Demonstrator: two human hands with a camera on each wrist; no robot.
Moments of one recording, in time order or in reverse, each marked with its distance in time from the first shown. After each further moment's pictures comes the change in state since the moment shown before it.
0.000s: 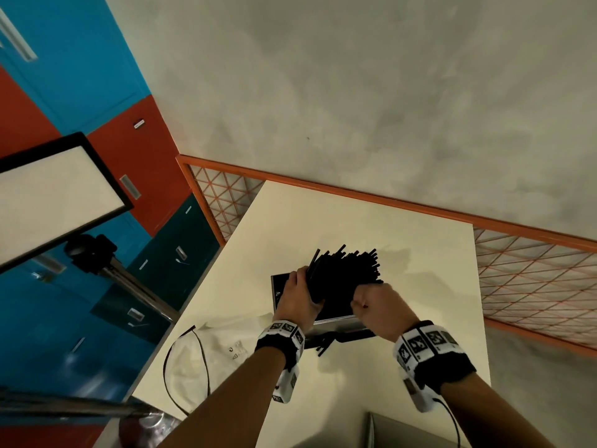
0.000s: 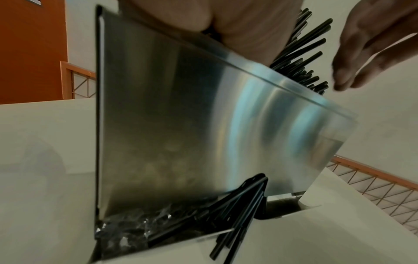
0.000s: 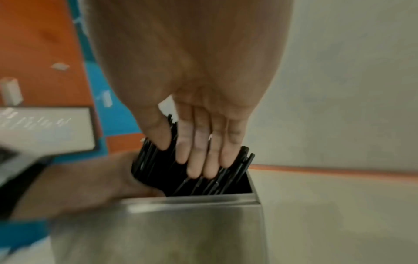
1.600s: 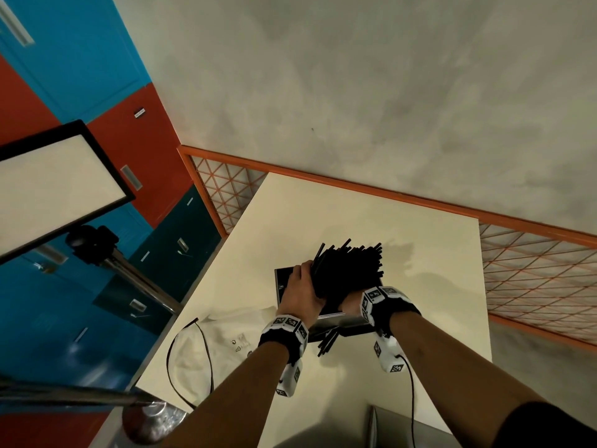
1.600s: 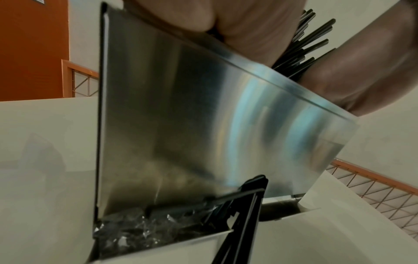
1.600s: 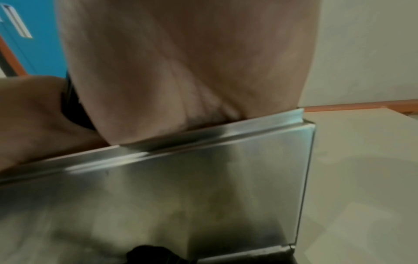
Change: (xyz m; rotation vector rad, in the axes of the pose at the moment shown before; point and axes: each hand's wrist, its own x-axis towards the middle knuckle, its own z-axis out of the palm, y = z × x) left_hand -0.001 -0.001 -0.001 -0.003 -0.022 0.014; right_hand 0.052 0.007 0.033 -0.308 -0.431 0.209
